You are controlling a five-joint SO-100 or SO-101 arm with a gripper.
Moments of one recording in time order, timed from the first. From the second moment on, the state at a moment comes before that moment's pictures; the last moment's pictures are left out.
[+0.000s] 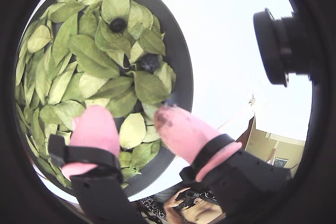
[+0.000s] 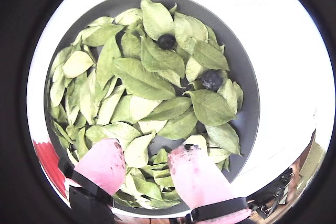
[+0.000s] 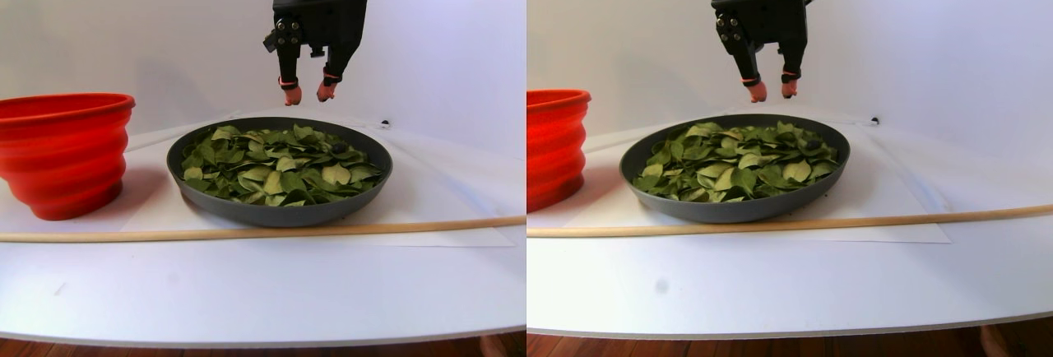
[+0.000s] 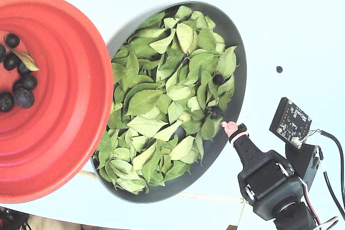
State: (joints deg) arm 15.6 107.7 134.8 -5.8 -97.4
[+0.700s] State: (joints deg) arm 20.2 94.0 126.9 -11.9 -98.3
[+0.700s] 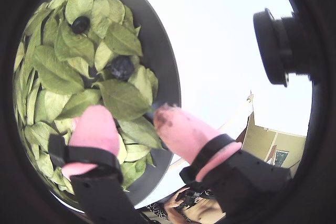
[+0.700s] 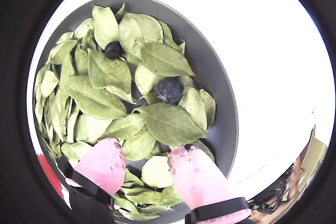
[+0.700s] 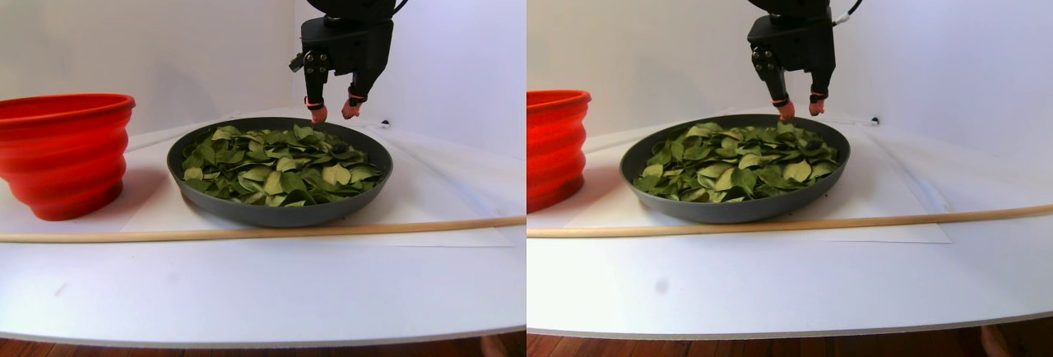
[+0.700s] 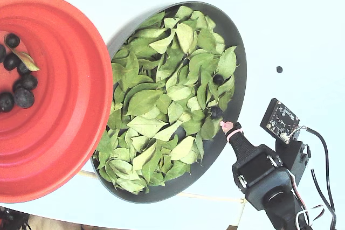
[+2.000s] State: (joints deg) arm 21.6 72.7 110.3 -16.0 -97.0
